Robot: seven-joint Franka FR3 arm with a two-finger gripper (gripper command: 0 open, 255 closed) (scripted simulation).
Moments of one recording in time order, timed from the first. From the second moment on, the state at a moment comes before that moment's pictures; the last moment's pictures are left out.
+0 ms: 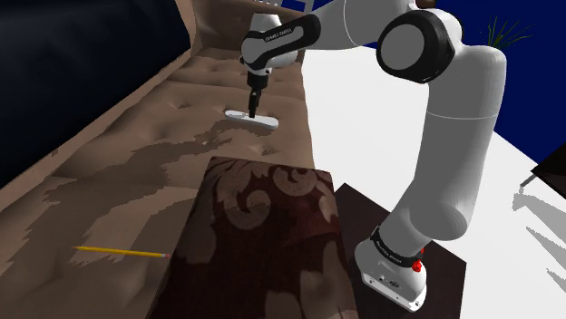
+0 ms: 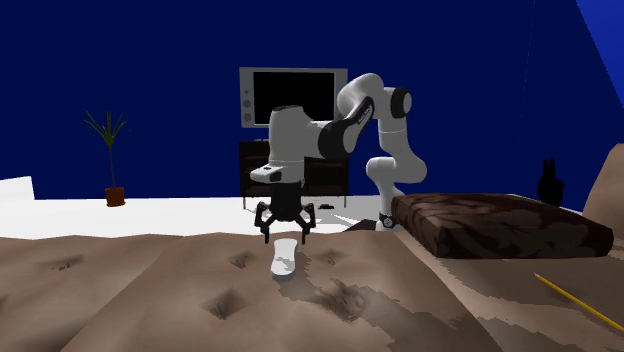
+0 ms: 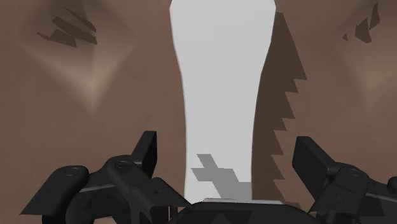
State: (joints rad) arm 0.08 0.39 -0.17 -1.72 0.06 2.13 -0.76
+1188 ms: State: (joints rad) arm 0.07 0.44 -0.17 -1.75 0.07 2.20 -0.77
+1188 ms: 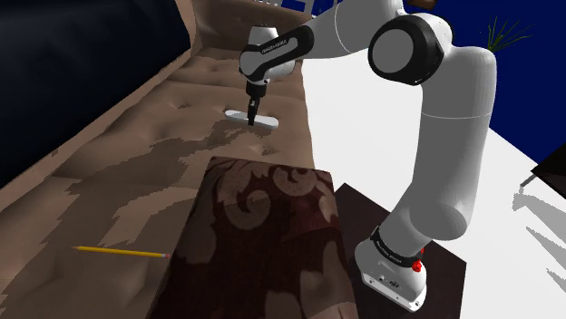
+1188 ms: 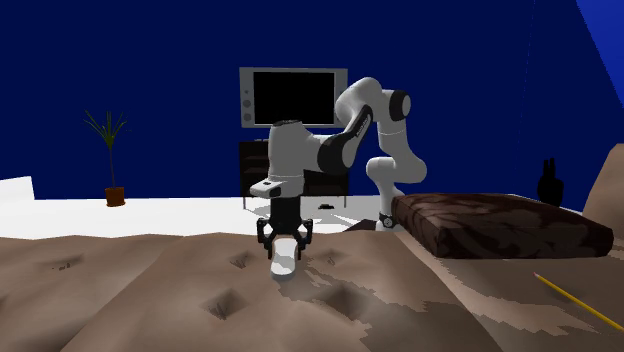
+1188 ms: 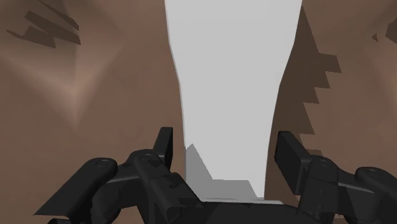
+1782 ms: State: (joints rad) arm 0.07 0.42 -0.17 -1.73 0.06 2.16 -0.76
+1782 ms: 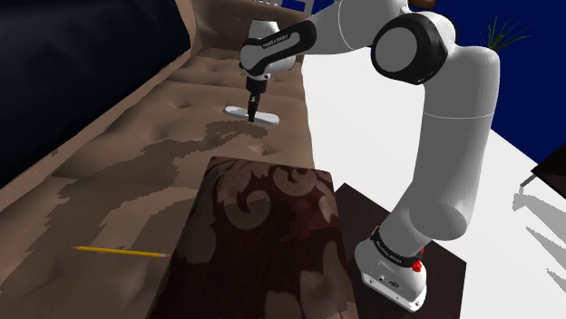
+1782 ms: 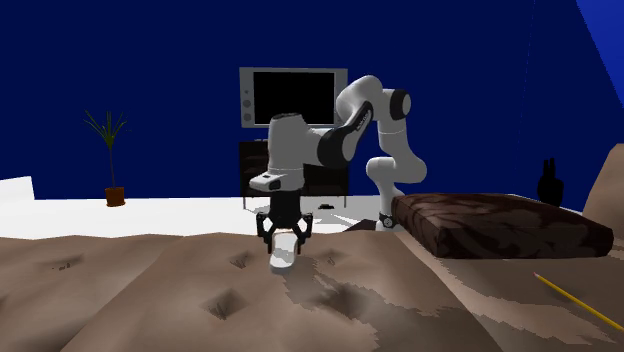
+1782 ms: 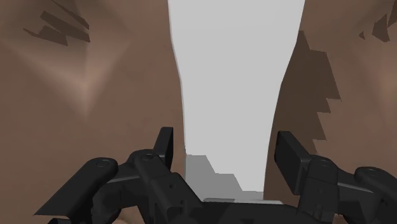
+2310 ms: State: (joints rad) arm 0.08 0.37 -0.18 -1.69 0.05 2.08 -0.76
